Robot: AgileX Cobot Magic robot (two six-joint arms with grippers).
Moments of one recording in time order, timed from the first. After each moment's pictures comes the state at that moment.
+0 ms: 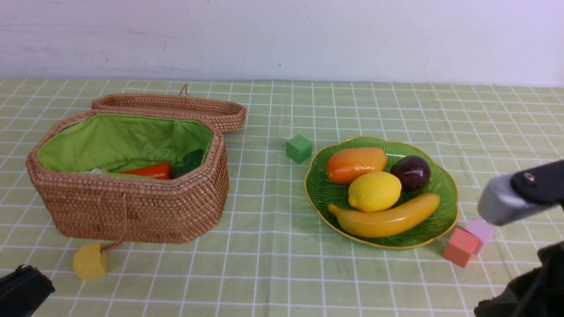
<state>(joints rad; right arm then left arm) 0.79 0.94 -0.90 0.00 1.06 0.39 -0.68 0.08 -0.26 0.29 0.19 -0.56</state>
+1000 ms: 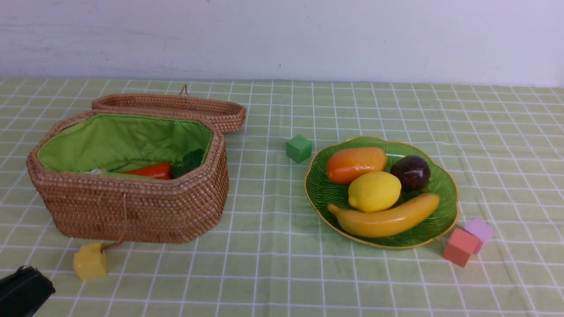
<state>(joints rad) 0.18 0.40 -0.22 -0.05 0.34 0.22 -0.68 0.08 -0.26 0.29 0.20 -0.56</state>
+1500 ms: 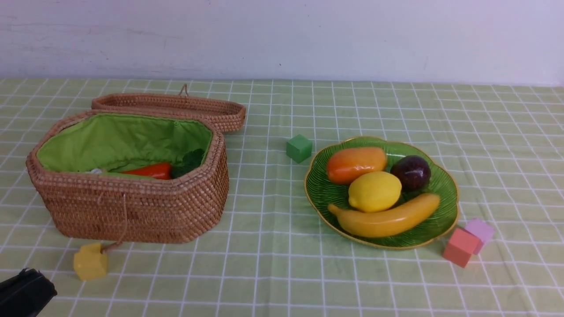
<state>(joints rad) 0.04 -0.01 0.02 -0.03 0.37 0.19 -0.68 0.09 -0.26 0.29 0.21 -0.56</state>
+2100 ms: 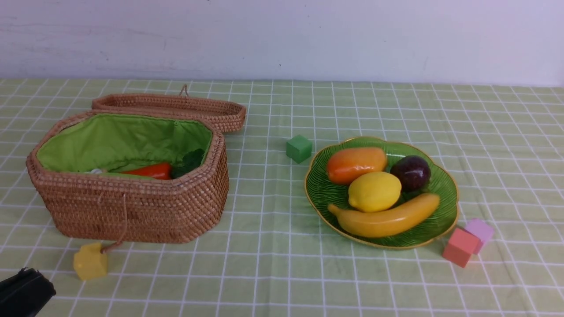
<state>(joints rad) 0.04 -0.01 0.02 0.00 0.38 0.19 -0.68 0.09 -0.26 0.29 0.21 -0.56</state>
